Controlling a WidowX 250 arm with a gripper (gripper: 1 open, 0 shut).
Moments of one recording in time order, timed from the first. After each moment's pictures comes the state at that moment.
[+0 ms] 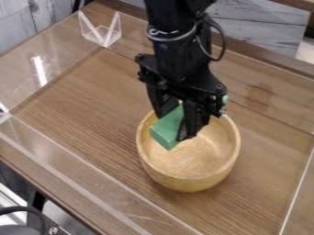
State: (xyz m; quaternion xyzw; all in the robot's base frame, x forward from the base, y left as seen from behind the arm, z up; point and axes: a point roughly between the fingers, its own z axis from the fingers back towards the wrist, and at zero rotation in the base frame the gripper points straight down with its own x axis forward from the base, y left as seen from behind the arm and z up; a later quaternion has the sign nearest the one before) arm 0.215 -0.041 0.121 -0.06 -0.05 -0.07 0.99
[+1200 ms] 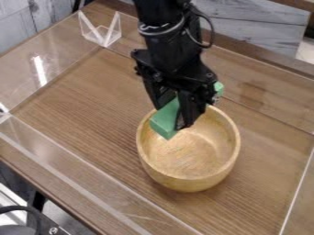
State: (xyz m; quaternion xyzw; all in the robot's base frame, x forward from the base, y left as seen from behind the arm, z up) arm 0.228 -0.027 0.118 -0.08 -0.08 -0.06 0.99
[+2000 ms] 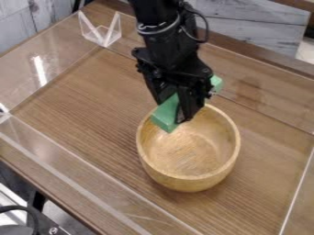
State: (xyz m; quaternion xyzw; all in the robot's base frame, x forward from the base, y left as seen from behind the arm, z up) arm 0.241 -0.018 0.112 -0.09 -0.10 -0.06 0.99
